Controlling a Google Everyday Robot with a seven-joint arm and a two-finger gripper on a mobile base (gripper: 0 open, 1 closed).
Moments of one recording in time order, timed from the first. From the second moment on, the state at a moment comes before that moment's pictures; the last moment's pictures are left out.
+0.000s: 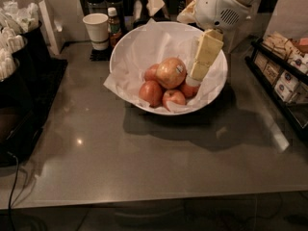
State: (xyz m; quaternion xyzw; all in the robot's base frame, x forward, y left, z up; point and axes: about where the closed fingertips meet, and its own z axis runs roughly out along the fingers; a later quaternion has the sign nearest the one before) arm 0.543 -0.073 0.978 -0.71 0.66 0.10 0.24
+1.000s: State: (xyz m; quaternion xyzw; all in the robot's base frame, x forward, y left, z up) arm 0.564 -0.036 0.963 -0.73 0.62 0.14 0.27
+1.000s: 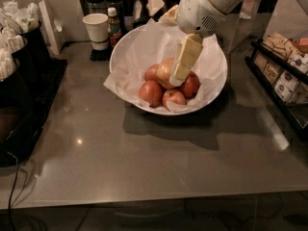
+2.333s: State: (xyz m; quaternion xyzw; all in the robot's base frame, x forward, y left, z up) arm 0.579 -0.034 0.915 -0.72 0.62 0.19 0.24
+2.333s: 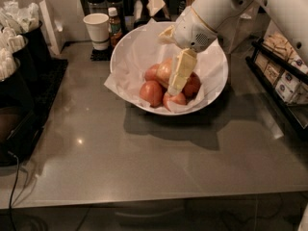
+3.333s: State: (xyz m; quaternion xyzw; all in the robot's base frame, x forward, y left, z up) arm 0.583 -0.035 0.881 -0.72 0.63 0.21 0.21
